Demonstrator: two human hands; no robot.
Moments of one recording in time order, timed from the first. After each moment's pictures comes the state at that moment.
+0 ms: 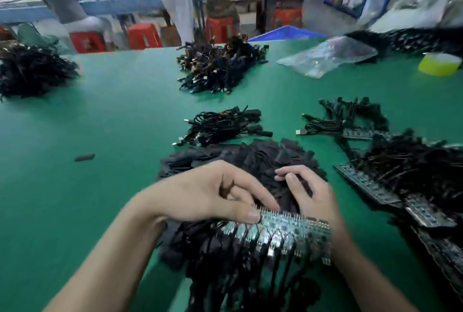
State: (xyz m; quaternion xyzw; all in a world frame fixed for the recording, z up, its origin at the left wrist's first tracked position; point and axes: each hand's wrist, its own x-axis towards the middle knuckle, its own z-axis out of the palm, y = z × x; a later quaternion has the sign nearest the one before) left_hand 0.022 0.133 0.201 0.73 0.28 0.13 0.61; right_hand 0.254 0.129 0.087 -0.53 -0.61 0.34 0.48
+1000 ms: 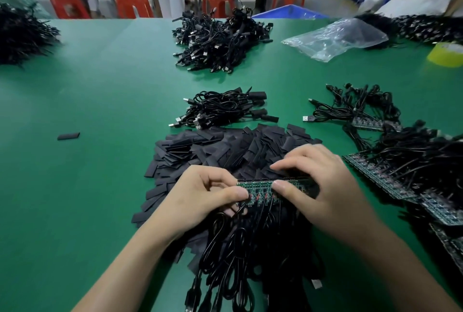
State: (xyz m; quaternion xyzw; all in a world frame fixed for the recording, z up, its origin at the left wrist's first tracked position) left_hand 0.008 0.125 0.116 0.56 0.43 0.37 0.60; right_hand 0.251 0.120 0.129 -0.50 -0.80 0.13 0.31
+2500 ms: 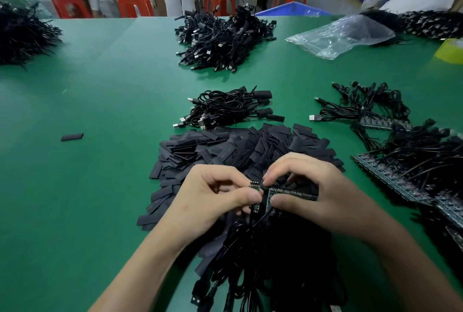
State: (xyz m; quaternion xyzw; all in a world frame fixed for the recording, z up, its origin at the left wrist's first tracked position) left_hand 0.012 0.117 0.129 0.58 0.37 0.44 0.58; right_hand 0.245 0.132 0.140 -0.38 -0.81 0.34 0.28
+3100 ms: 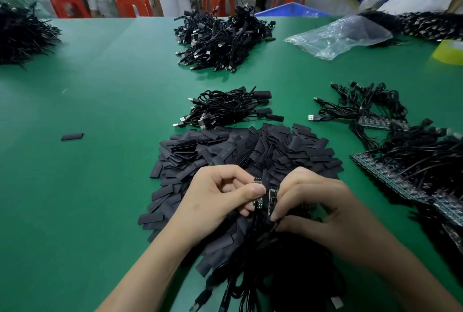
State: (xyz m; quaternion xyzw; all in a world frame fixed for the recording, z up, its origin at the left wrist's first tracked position) left_hand 0.023 0.117 0.122 0.53 0.40 0.44 0.60; right_hand 0.243 0.106 0.136 -0.32 -0.81 0.33 0.35
